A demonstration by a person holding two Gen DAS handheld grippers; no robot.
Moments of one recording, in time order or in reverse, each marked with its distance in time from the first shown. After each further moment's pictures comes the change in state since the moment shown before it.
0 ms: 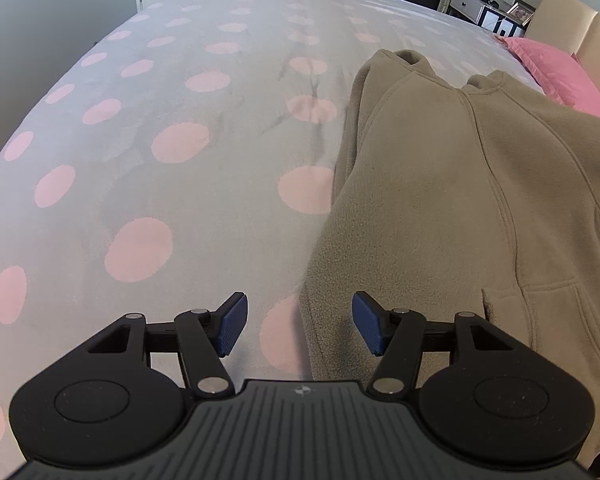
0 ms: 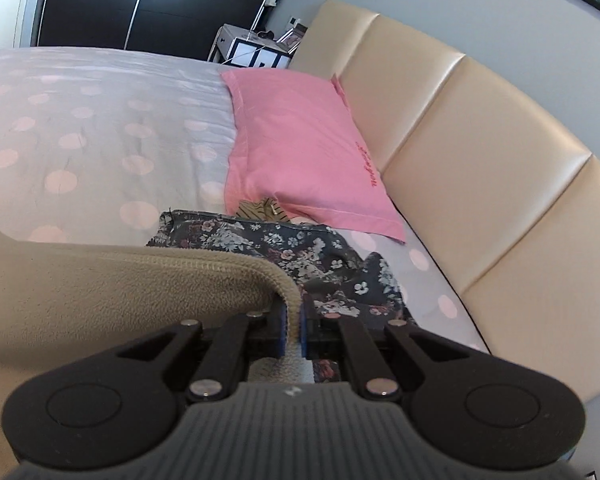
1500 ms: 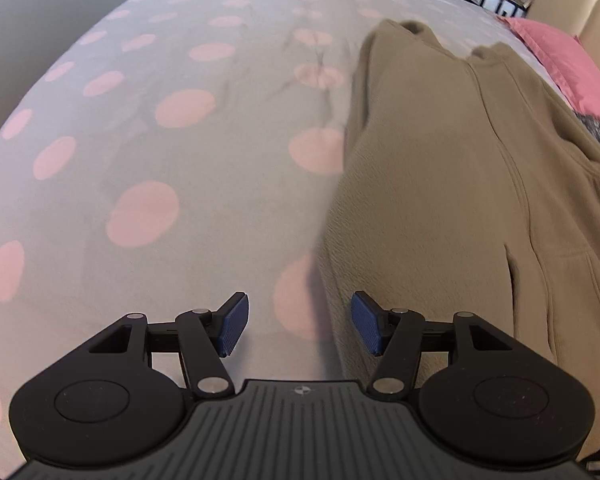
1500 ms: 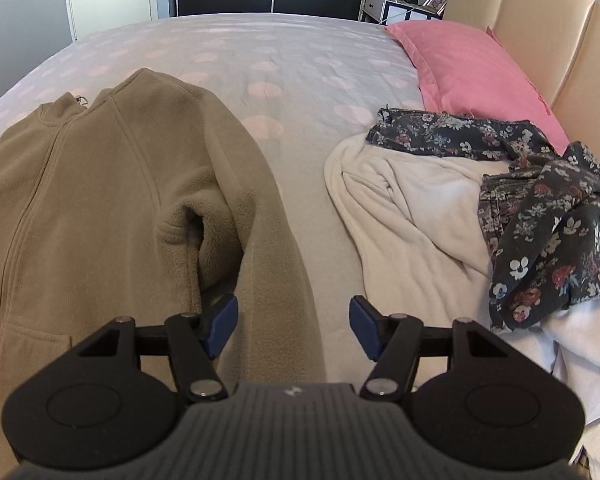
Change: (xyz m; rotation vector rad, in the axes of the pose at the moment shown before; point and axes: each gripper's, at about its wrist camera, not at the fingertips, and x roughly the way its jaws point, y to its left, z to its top) left arm 0.013 0.004 -0.025 0.047 0.046 0.021; right arm -0.036 0.113 -0.158 0.004 0.070 0.492
